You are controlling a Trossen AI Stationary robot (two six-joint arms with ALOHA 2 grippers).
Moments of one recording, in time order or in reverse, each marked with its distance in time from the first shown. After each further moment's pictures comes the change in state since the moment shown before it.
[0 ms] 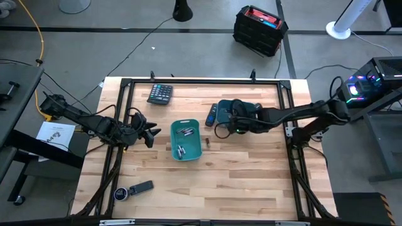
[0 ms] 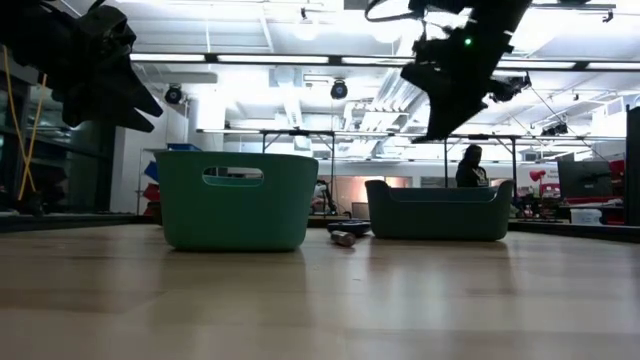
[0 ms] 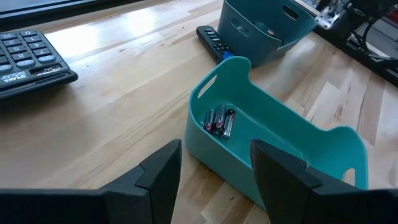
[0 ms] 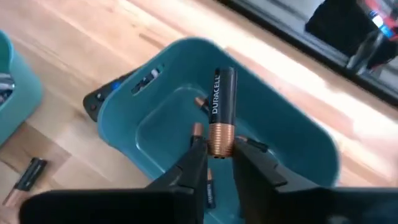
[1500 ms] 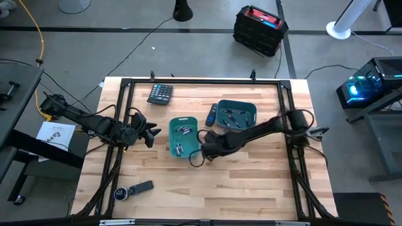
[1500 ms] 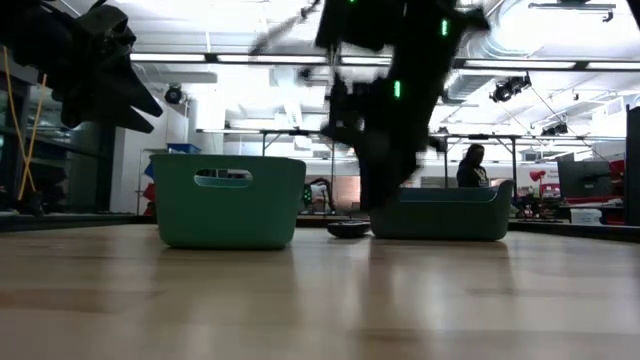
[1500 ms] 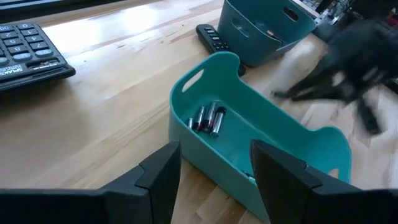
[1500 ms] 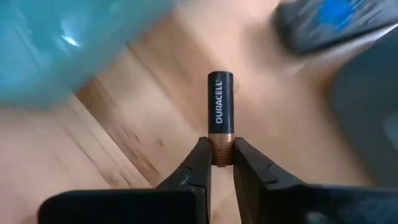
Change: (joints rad) left arm 0.000 0.000 0.000 0.002 0.007 -0.027; right arm 0.155 0.547 0.290 0.156 -0.216 -0.067
